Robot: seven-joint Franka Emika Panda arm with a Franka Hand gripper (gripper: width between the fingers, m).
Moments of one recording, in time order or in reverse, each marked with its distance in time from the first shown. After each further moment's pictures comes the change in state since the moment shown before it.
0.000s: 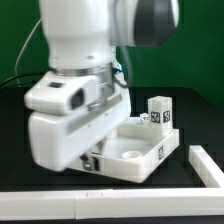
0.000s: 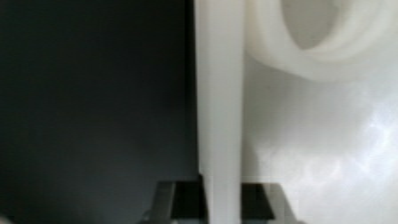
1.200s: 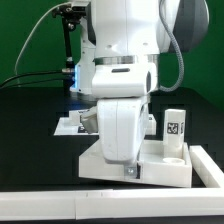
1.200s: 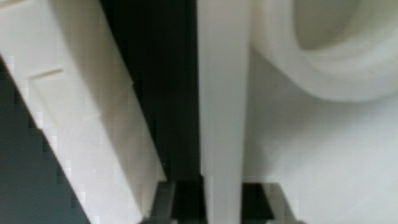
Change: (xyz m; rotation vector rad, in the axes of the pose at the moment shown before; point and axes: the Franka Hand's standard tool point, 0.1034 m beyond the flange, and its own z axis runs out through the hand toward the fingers) arm 0.067 0.009 -0.009 -0.199 0.071 -0.321
